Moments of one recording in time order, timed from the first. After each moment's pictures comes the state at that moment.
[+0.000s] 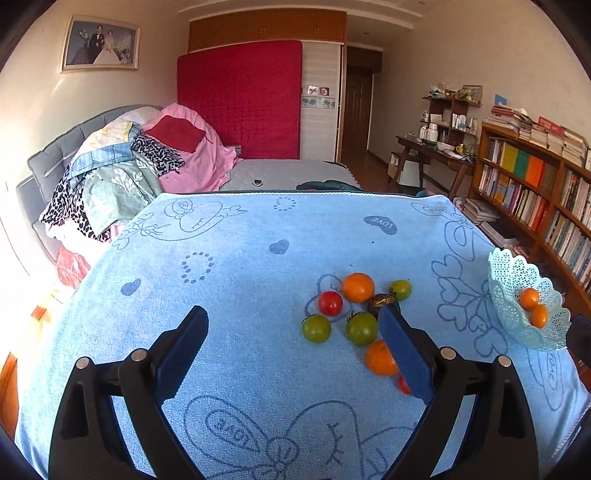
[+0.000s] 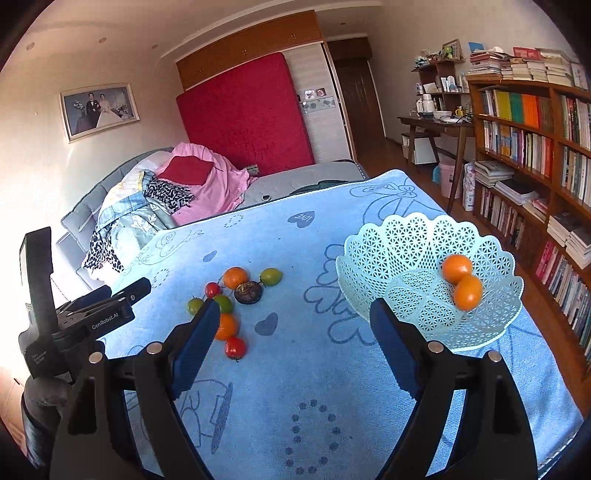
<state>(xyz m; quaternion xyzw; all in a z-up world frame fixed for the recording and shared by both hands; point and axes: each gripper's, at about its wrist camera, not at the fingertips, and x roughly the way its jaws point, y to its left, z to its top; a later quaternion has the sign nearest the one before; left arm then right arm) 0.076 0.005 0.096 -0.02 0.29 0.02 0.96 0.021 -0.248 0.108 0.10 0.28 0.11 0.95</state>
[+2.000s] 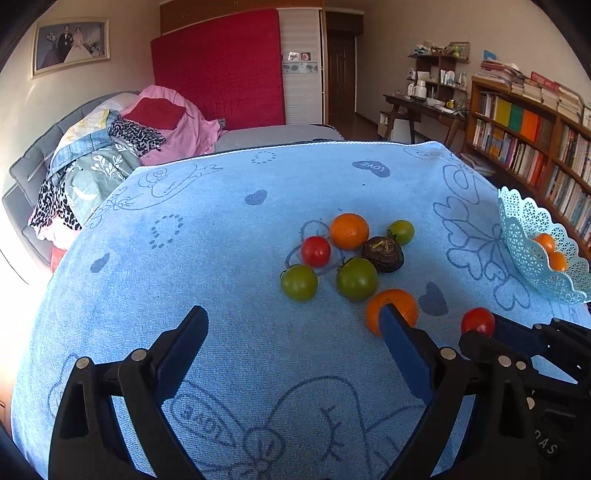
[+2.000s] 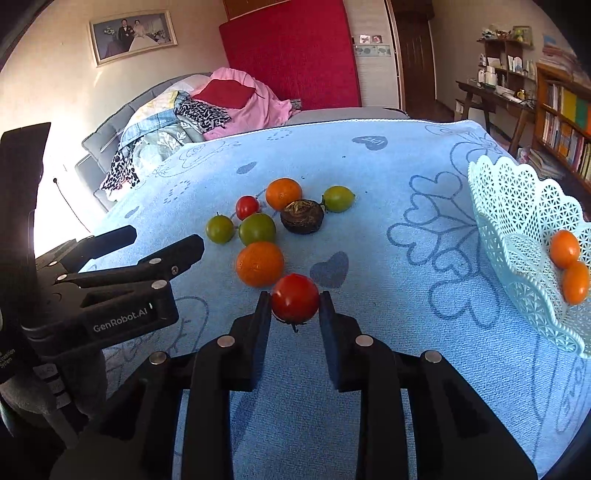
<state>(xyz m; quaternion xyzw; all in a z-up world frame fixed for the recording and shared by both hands) 0.100 -0.024 0.048 0.03 0.35 -0.01 0.93 0.081 -0.178 0.041 0.03 0.37 0.18 0.91</state>
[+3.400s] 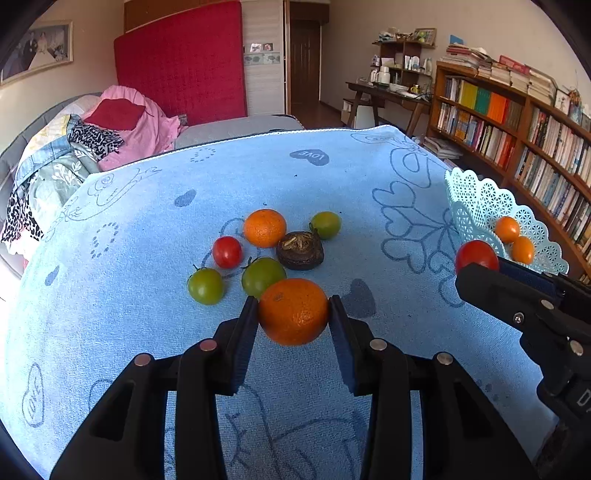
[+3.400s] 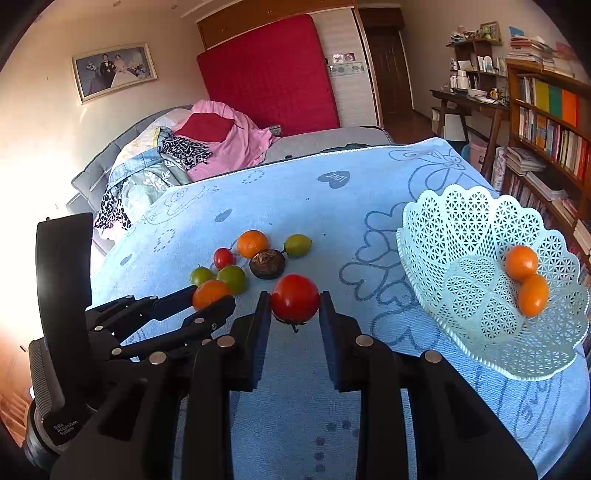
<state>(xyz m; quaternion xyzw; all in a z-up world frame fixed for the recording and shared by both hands) 0.108 -0.076 0.048 0.03 0.37 -0.08 0.92 0.074 -0.216 0.078 0.07 0.34 0.16 0.93</state>
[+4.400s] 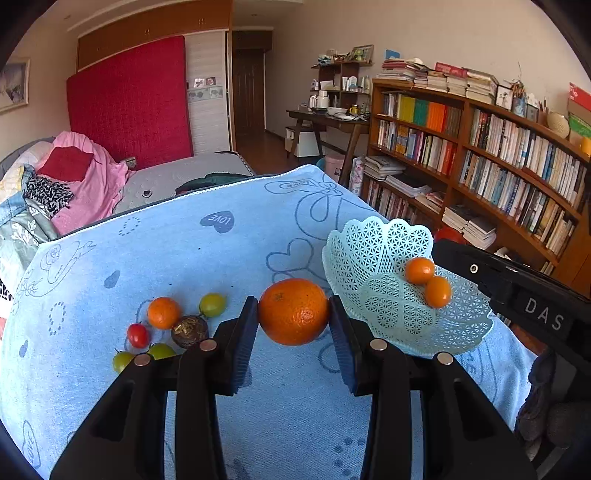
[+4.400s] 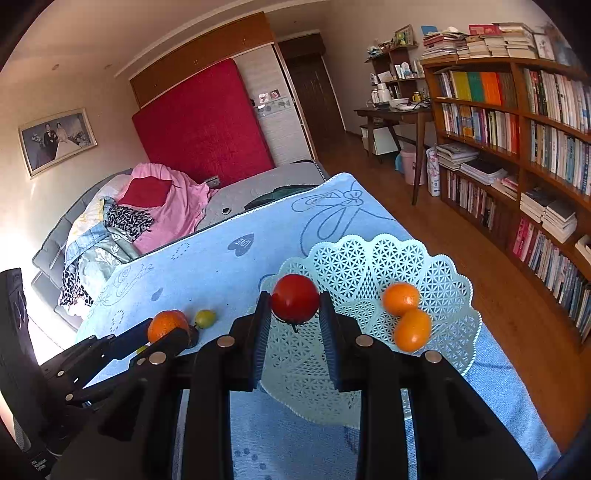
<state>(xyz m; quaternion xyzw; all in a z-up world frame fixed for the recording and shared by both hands) 0.113 -0.170 0.104 0.06 0.31 -0.19 0.93 0.073 -0.334 0.115 0.16 0.28 0.02 0.95</state>
